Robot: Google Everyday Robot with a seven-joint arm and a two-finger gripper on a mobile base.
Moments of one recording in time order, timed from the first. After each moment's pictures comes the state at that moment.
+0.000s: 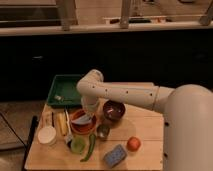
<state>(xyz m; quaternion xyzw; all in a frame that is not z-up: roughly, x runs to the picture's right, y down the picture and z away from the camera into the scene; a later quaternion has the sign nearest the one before) -0.082 0.147 0.801 -0.29 -0.21 -0.43 0.83</state>
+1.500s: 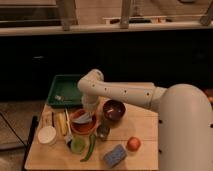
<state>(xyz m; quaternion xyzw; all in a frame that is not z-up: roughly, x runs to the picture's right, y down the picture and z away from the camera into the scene) -0.082 0.144 0.822 -0.29 -0.22 -0.43 0.83</state>
